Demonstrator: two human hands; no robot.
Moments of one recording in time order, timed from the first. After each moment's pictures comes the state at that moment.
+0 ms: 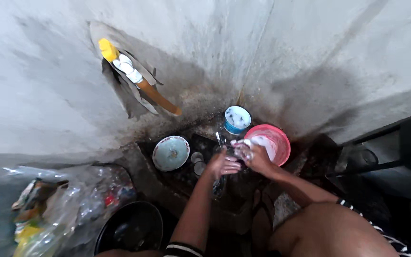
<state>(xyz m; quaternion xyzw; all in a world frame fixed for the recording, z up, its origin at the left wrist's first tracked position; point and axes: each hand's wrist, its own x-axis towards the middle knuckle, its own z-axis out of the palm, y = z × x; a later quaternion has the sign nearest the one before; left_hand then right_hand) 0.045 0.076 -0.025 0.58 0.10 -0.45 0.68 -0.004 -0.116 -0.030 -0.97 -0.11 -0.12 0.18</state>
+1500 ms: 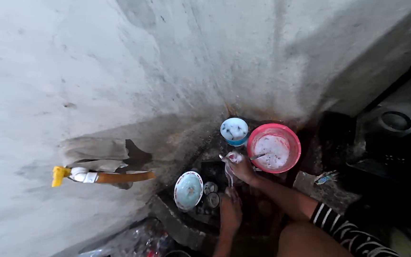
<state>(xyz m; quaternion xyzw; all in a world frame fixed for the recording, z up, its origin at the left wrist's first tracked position) -0.020 0.048 -0.009 0.91 -0.06 -0.23 0.33 0.044 -0.099 -0.041 -0.77 0.18 -0.09 0.60</state>
